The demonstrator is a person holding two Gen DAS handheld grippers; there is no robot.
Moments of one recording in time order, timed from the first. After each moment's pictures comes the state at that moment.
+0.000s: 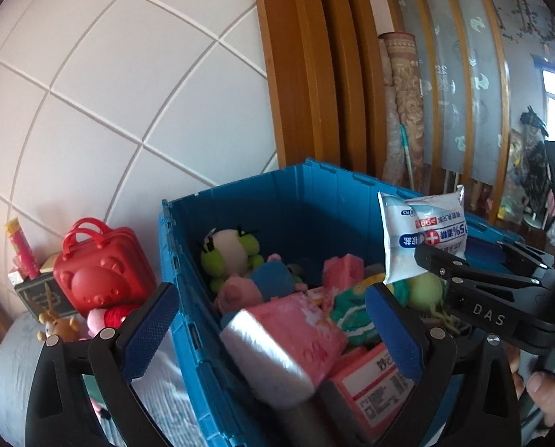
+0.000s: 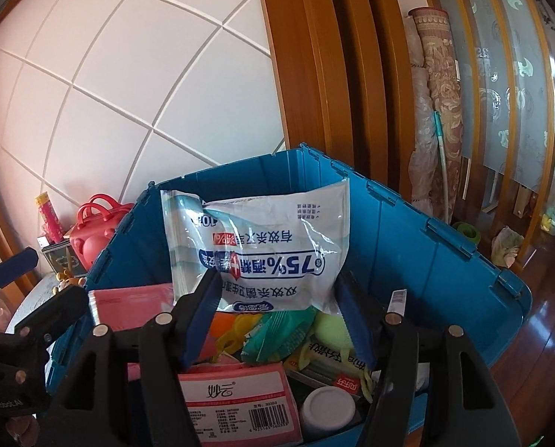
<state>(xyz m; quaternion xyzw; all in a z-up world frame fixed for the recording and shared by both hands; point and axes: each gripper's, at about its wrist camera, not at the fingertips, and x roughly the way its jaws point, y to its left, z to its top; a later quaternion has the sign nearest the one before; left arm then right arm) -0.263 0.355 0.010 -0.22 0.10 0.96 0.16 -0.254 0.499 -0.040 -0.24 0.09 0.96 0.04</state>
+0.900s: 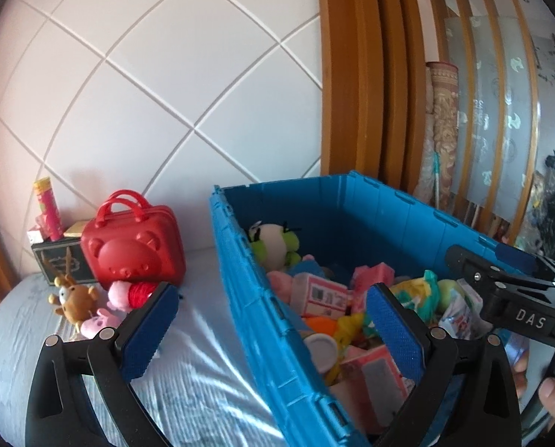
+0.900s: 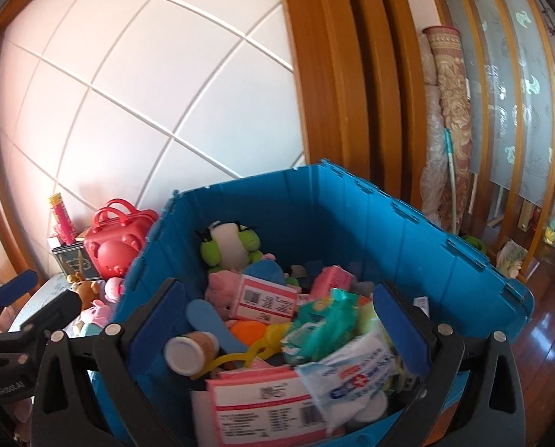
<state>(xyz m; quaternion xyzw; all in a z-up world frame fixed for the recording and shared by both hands) -0.253 0.257 0.012 -0.22 0.03 0.97 0.10 -0.246 0.448 -0.015 -0.22 0.07 0.97 0.02</state>
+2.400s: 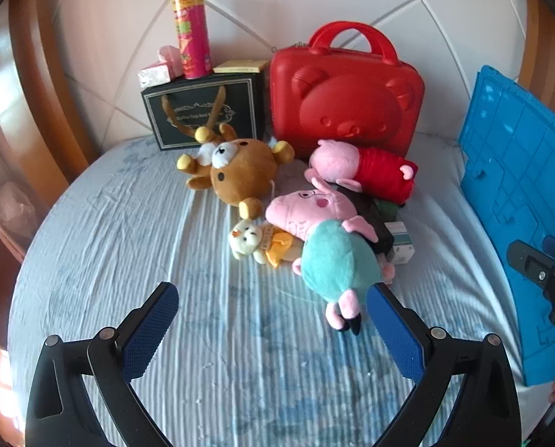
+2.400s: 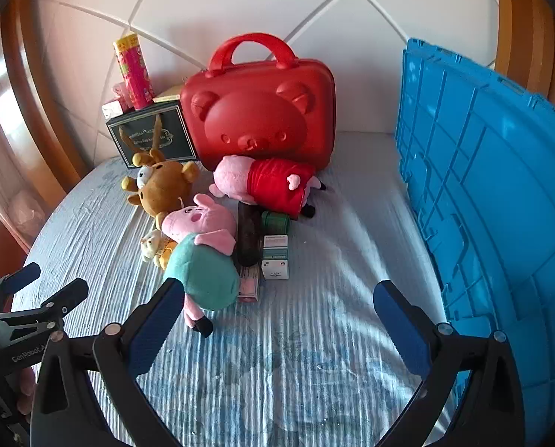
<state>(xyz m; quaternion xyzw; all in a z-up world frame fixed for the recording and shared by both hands) -0.386 -0.104 -0.172 -0.44 -0.01 0.90 -0.07 -0.406 0.097 -0.165 -0.42 0.00 0.90 -0.10</state>
